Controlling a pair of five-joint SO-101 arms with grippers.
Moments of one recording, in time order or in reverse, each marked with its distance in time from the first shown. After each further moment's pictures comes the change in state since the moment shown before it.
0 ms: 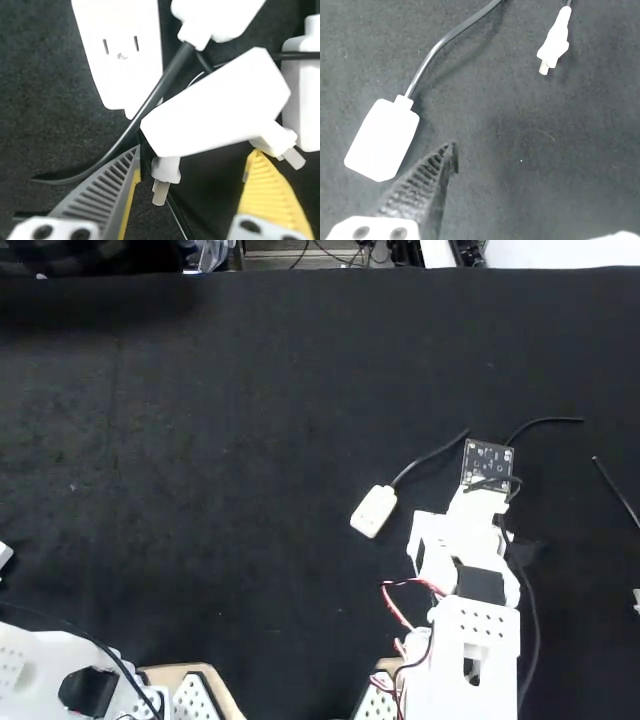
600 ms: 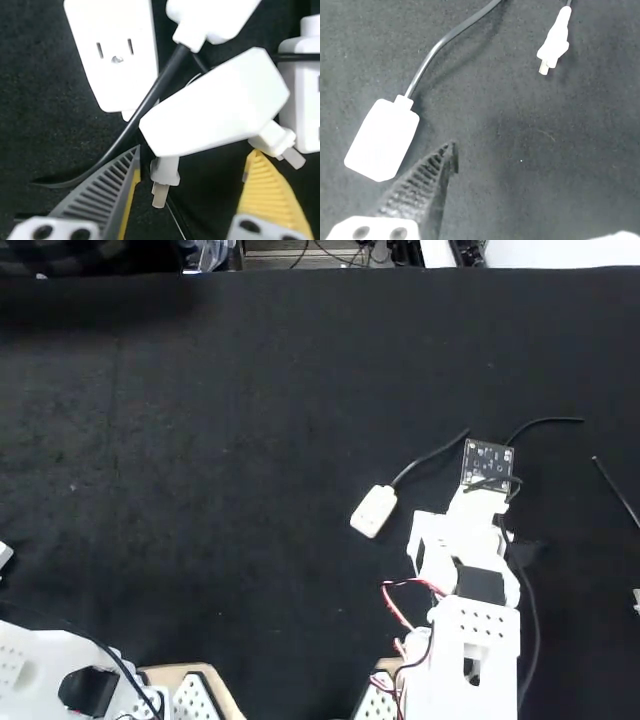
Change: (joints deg) left arm 1.1 0.2 -0.3 0.0 0.1; right arm 0.0 0.0 0.0 0.0 0.0
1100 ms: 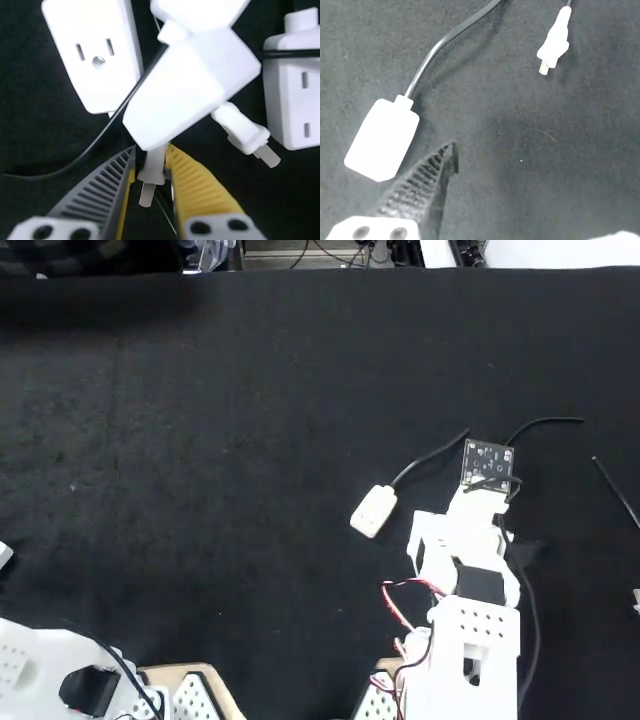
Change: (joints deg) left arm 1.0 0.0 0.7 0.0 -0.2; right arm 0.0 0.0 0.0 0.0 0.0
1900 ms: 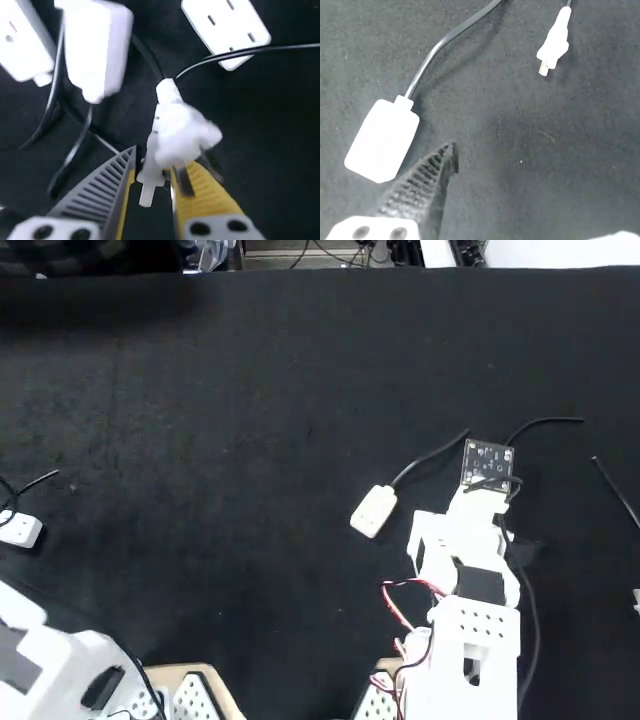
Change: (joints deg) left arm 10.8 -19.5 1.1 21.2 0.1; right arm 0.0 0.0 0.0 -0.2 0.0
